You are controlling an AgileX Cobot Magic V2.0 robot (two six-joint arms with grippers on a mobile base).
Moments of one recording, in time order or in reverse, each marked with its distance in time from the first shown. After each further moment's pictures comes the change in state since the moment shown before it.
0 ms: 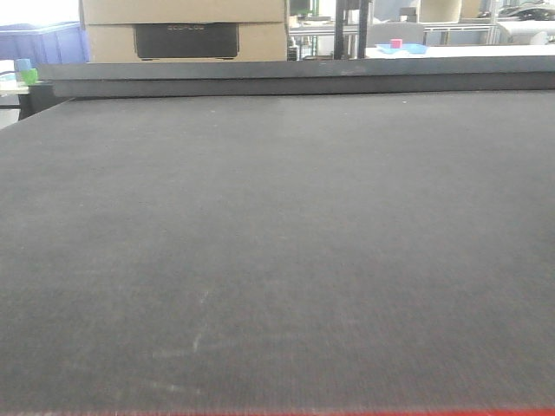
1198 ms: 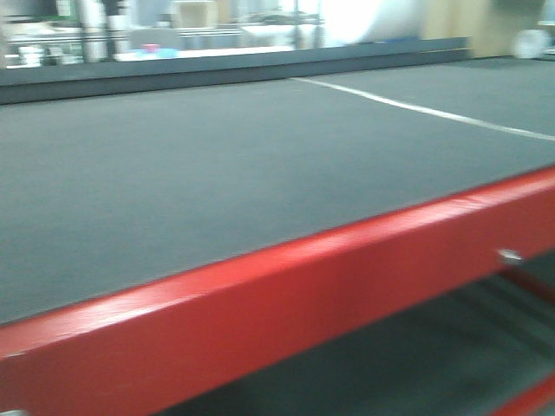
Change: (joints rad) left arm 0.000 0.000 0.000 0.000 0.000 0.000; right arm 0.000 0.000 0.000 0.000 -0.004 0.000
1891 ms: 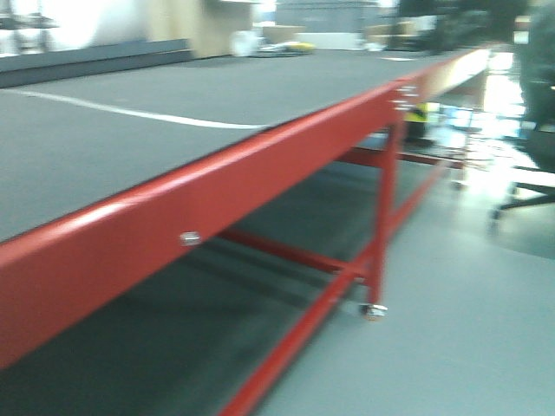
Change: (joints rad) left arm 0.000 0.000 0.000 0.000 0.000 0.000; right arm 0.000 0.000 0.000 0.000 0.000 0.000
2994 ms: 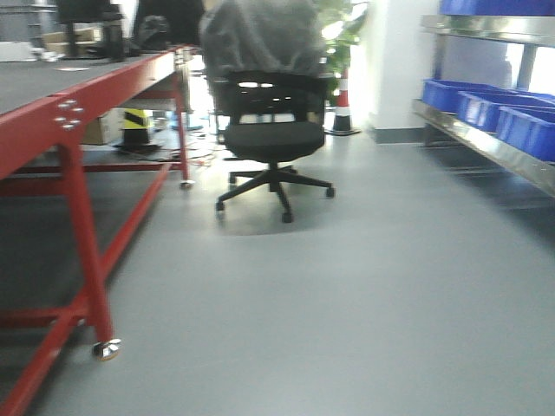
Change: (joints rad) left arm 0.000 0.000 0.000 0.000 0.000 0.000; right arm 0.000 0.000 0.000 -0.002 -0.002 0.000
